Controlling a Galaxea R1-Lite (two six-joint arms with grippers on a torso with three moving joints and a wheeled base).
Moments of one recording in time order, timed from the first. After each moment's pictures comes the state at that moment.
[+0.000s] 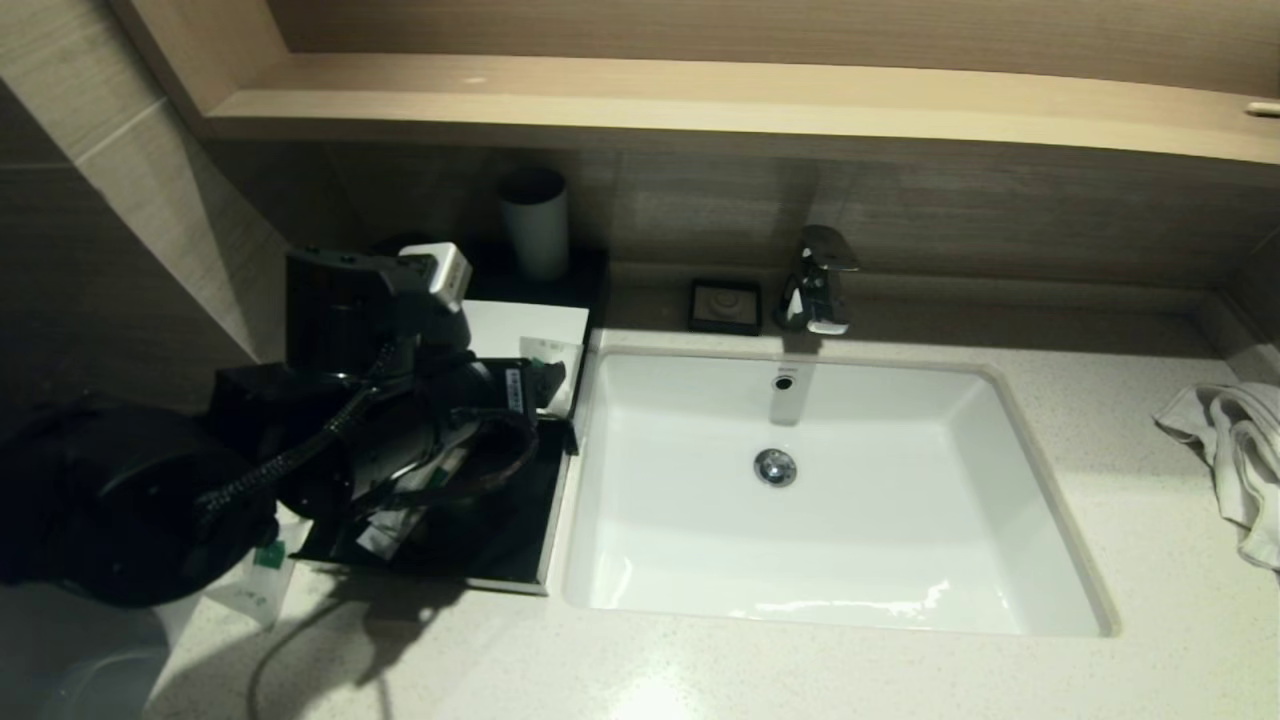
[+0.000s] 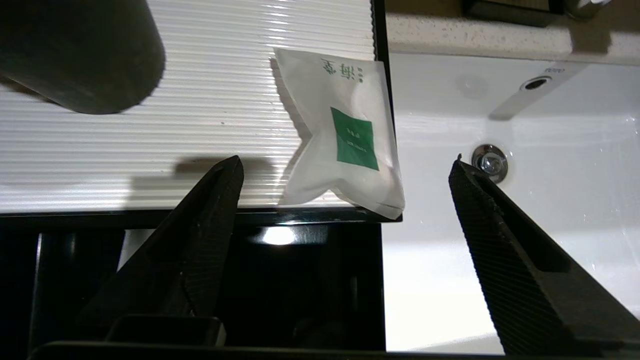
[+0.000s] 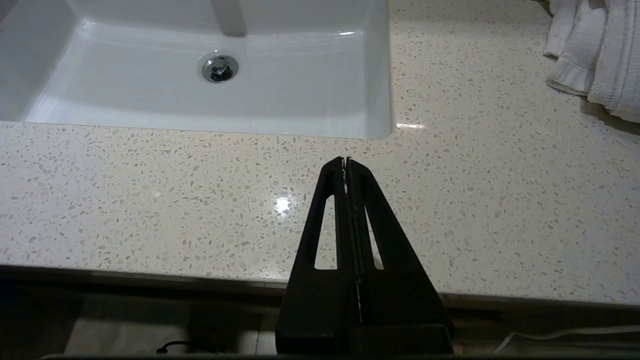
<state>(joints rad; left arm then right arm) -0.56 1.66 -0.94 -0.47 0.26 -0.21 0.00 0.00 0.00 0.00 0.00 0.00</state>
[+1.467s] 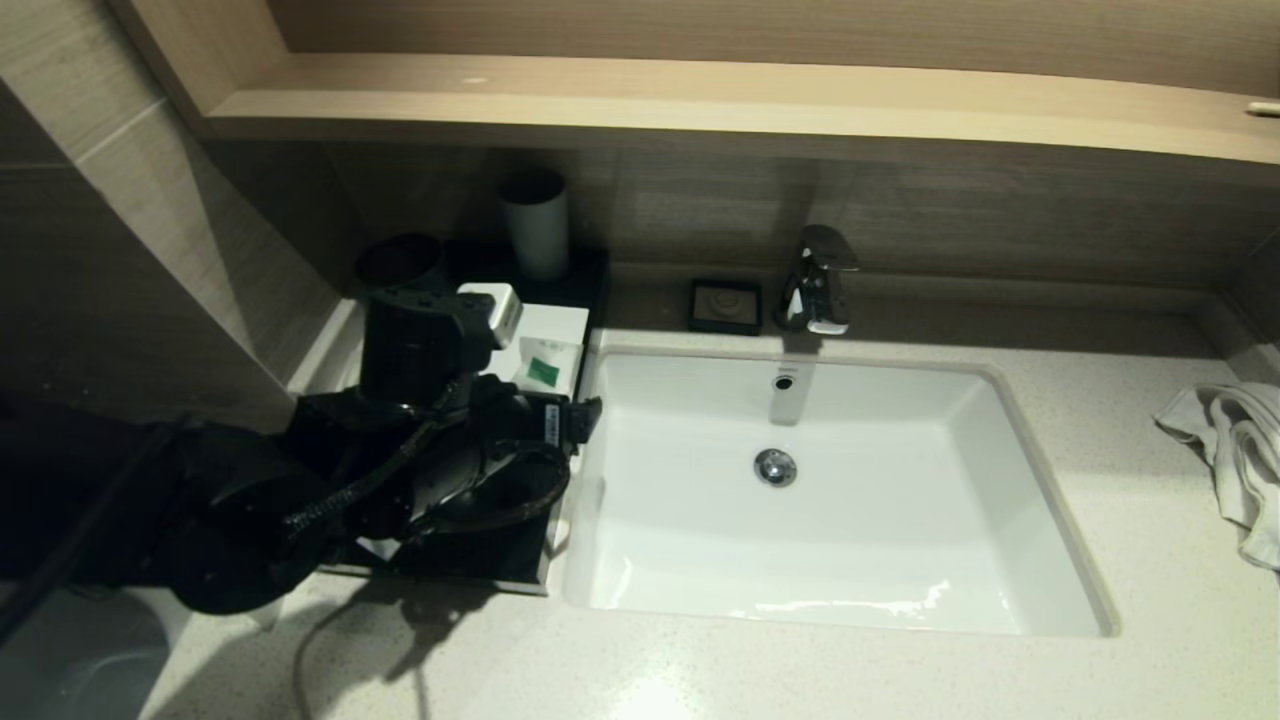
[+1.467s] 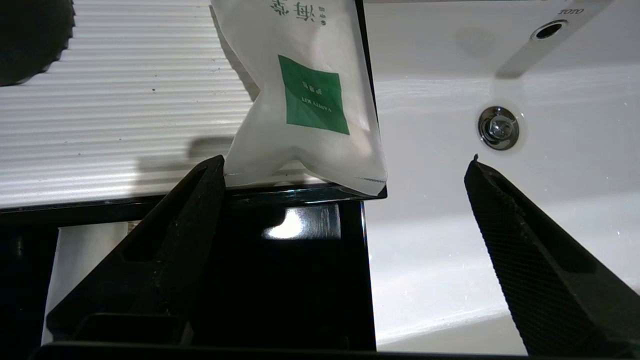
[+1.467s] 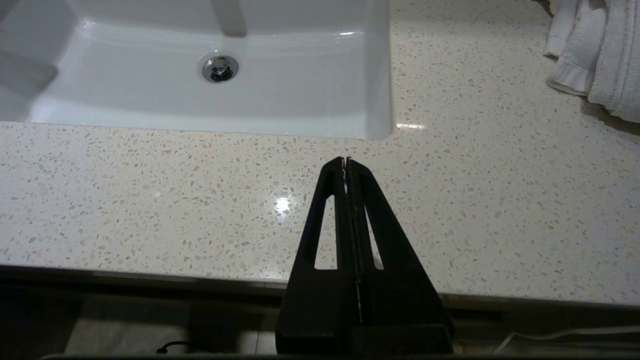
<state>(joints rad) -0.60 1.74 -0.94 -0.49 0.26 -0.17 0.00 0.00 0.00 0.00 0.00 0.00</state>
